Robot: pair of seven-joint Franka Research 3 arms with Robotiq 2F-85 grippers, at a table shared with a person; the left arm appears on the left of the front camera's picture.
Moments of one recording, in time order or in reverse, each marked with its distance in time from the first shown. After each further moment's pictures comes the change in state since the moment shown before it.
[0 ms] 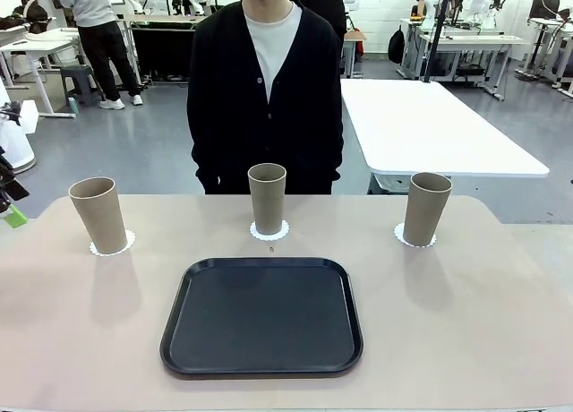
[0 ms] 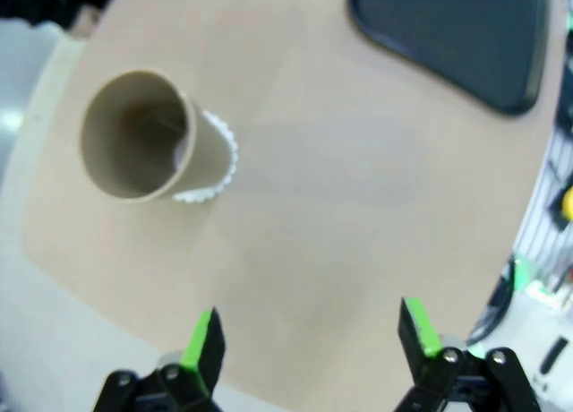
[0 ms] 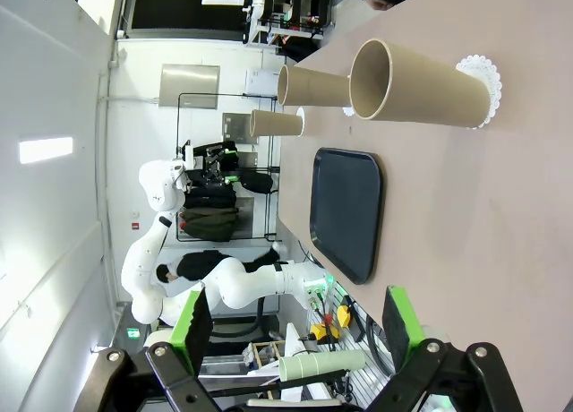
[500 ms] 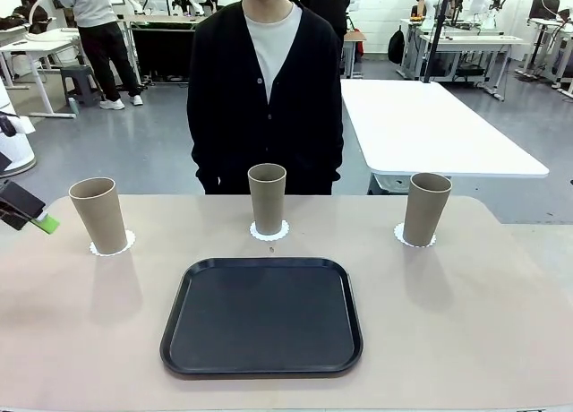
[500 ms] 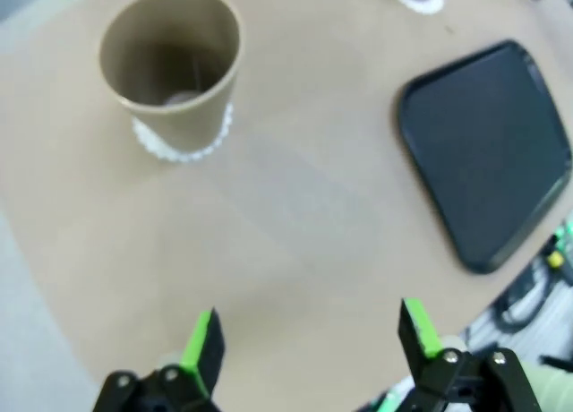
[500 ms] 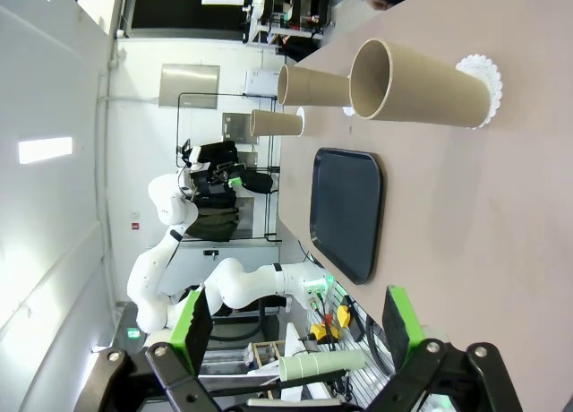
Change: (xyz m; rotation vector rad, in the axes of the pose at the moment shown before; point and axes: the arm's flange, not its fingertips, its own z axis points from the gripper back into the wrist) left arm -0.013 -0.042 -0.023 -0.030 -0.152 0.644; right arm 0.000 0.000 0.000 0.000 0.000 0.000
